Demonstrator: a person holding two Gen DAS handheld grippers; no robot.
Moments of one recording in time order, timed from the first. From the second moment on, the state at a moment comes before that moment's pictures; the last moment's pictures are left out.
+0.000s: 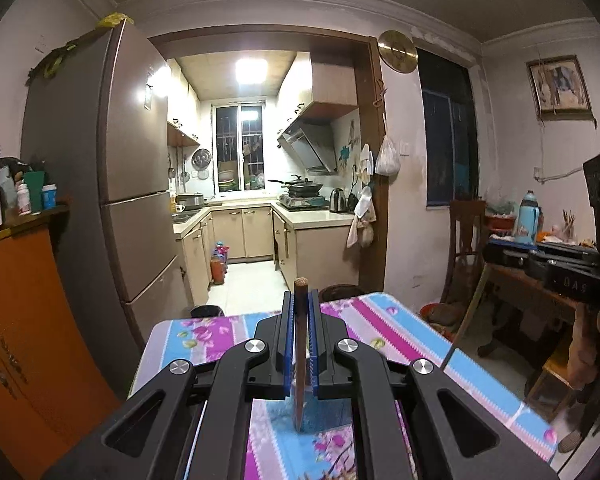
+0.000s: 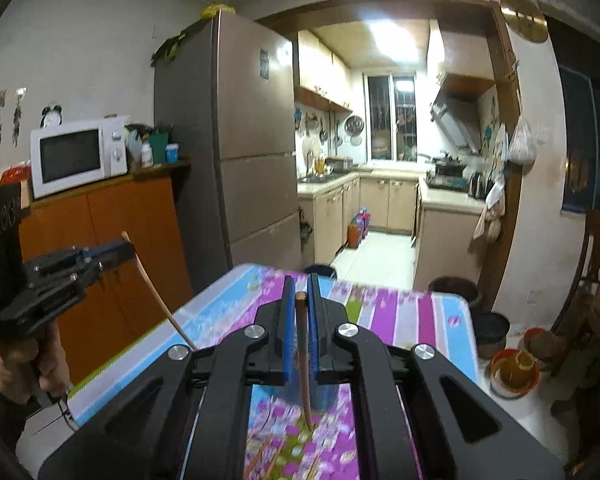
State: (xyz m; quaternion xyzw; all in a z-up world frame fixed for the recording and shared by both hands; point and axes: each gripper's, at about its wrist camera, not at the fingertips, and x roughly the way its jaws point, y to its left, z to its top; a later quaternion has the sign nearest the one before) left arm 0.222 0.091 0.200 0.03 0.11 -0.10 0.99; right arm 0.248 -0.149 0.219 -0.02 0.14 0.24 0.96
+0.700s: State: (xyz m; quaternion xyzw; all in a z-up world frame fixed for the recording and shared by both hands) left arm 0.332 0.068 0.218 0.02 0.14 -0.11 0.98; right arm 0.352 -0.129 0.214 0.00 0.15 0.23 0.96
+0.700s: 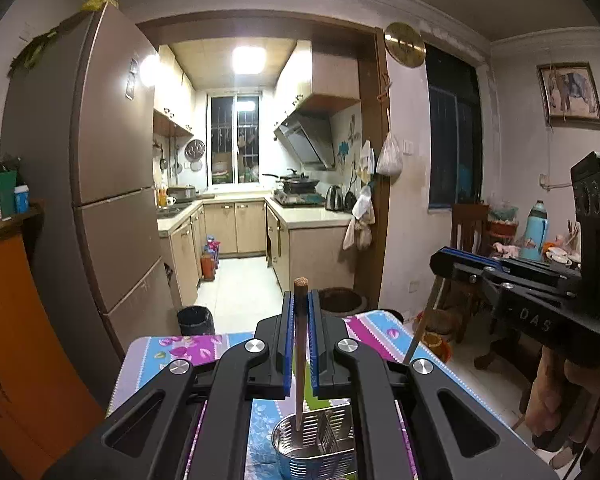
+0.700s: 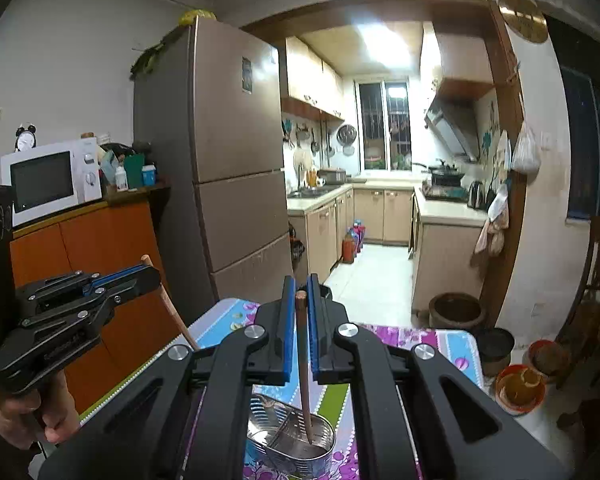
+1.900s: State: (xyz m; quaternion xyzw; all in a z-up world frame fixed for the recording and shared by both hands) left arm 0.361 0.068 0.154 0.02 0.19 -0.09 0.98; right arm 0.364 -0.148 0.171 0.04 0.19 0.23 0.95
